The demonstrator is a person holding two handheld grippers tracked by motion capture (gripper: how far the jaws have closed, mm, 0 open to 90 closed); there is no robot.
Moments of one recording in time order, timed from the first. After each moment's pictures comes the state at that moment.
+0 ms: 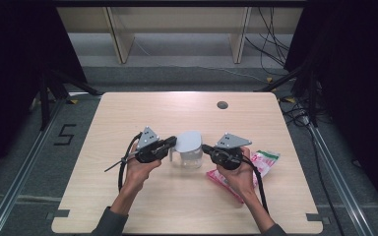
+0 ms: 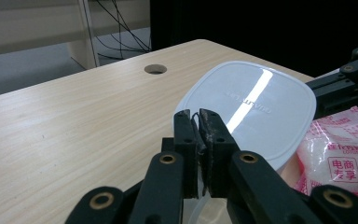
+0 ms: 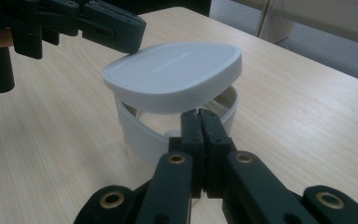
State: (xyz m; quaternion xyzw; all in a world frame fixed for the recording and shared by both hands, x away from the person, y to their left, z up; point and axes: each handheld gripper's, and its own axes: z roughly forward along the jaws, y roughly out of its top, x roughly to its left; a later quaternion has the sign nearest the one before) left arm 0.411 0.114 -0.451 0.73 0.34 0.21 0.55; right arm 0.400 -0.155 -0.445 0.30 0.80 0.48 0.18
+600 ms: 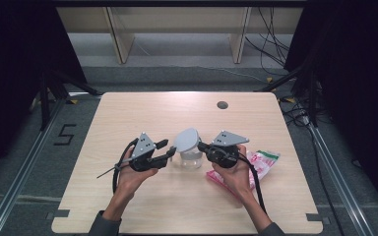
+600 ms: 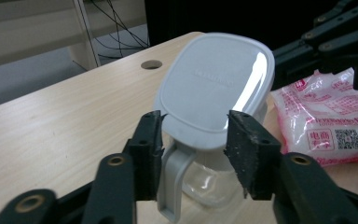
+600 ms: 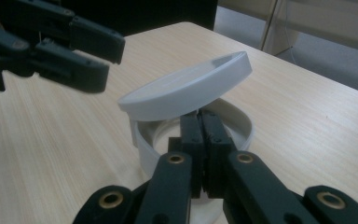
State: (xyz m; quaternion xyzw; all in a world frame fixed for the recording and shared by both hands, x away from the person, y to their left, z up) left arm 0.383 0.125 -0.441 0.76 0.31 0.22 0.53; right arm 0.401 -0.143 -0.435 0.28 0.80 0.50 0.18
